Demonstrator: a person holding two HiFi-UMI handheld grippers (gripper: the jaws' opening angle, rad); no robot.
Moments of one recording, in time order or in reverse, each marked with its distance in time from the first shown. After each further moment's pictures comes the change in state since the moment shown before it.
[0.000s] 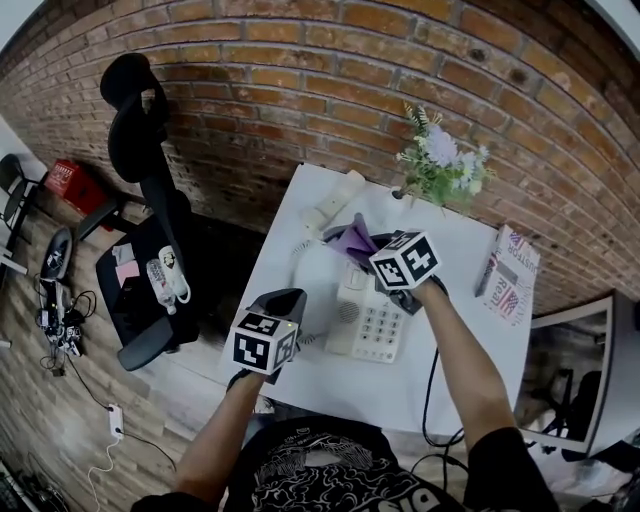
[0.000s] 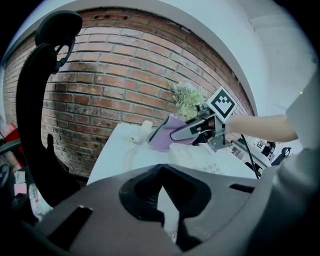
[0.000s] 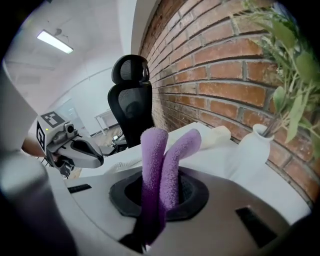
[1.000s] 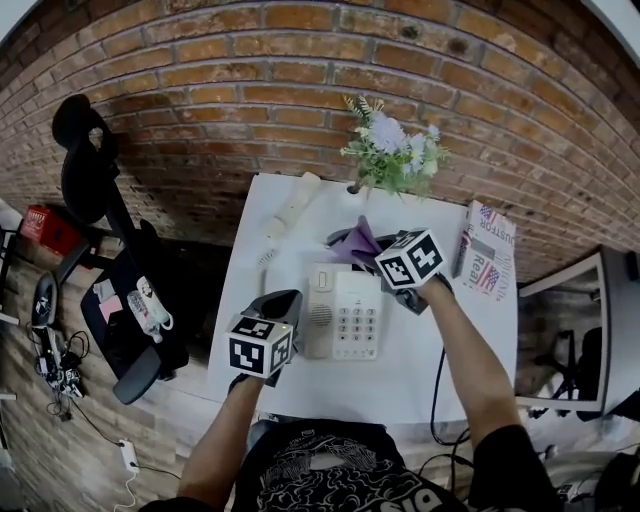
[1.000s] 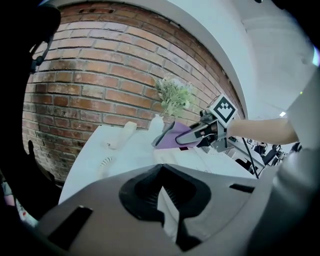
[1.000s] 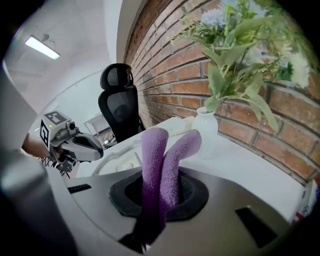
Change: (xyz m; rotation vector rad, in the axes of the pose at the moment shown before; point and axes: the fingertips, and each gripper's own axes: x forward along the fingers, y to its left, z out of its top) left arm 0.037 -0.041 0.017 0.059 0.004 -0.109; right arm -0.058 -0.049 -0.049 0.119 -0.011 -0.096
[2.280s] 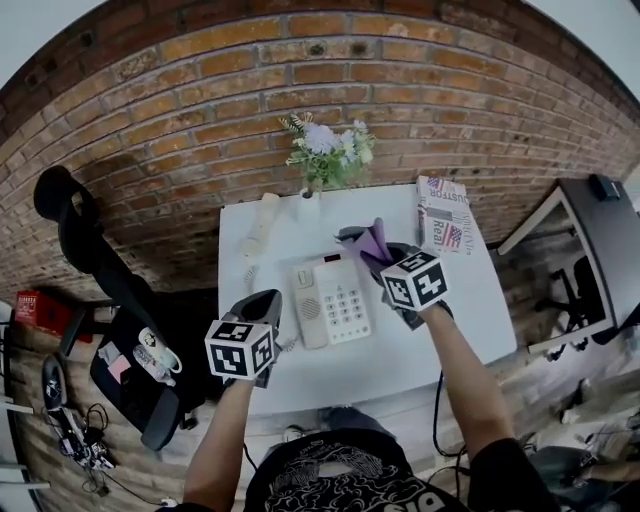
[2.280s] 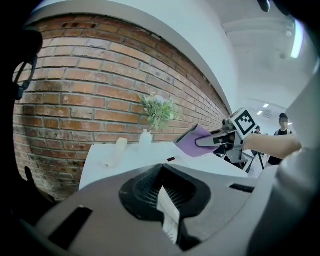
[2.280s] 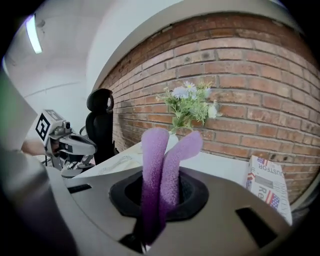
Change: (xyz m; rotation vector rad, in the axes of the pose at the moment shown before) left arm -0.050 -0.018 0.038 0.144 -0.057 -0.104; right arm -0.123 0.033 -0.022 0.154 -0.283 -0.417
